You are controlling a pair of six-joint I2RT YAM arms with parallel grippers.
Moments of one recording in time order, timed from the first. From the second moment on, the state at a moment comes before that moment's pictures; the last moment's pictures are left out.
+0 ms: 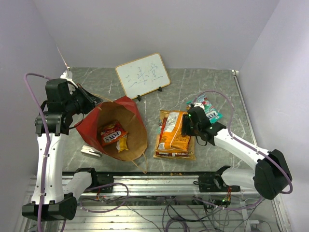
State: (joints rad) left arm 0.02 0.97 1.30 -0.86 0.32 -0.74; right arm 0.58 1.21 0.68 -0.35 0.23 0.49
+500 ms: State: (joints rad) left arm 0.02 0.97 1.30 -0.86 0.33 -0.74; right arm 0.58 1.11 0.92 -0.52 0.14 0.41
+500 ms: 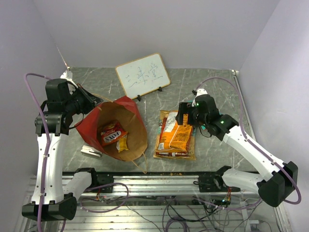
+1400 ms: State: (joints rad) left arm 0.02 0.94 1.27 -0.85 0.40 -0.74; right arm 1.20 1.38 0.97 0.09 -0.31 -0.27
